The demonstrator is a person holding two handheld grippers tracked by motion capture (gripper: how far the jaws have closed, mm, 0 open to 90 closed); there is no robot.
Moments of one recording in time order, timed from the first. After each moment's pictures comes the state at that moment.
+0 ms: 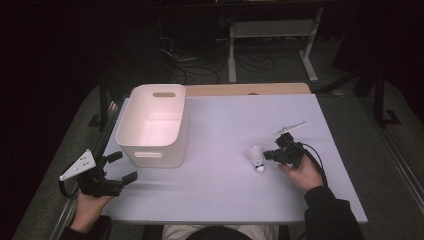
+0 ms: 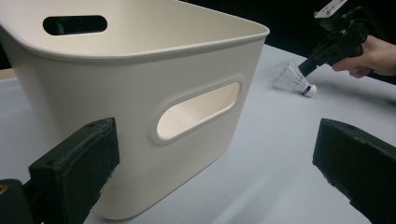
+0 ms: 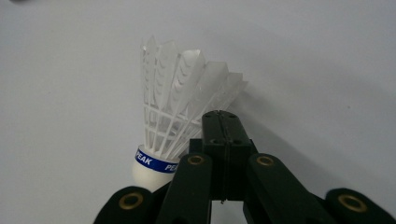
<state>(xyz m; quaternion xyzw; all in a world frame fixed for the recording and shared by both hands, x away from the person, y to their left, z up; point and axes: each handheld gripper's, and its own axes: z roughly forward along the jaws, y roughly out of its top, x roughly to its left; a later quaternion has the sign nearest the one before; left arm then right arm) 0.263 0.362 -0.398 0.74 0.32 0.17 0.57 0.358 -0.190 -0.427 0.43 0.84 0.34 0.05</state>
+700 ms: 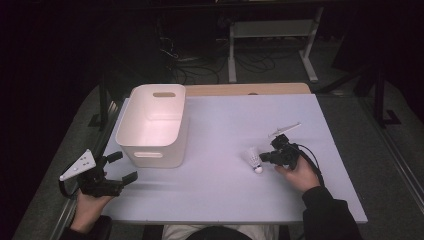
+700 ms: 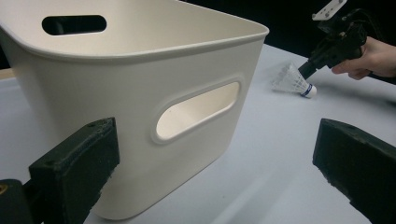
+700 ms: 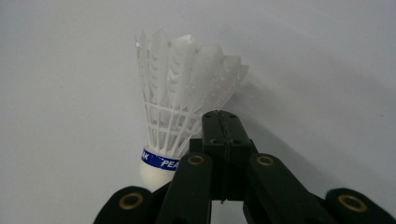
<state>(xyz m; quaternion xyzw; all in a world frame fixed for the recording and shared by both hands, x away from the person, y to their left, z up) 0.263 0.362 -0.398 0.74 0.32 0.17 0.57 0.357 -0.179 -0.429 0.42 0.85 0.33 0.04</state>
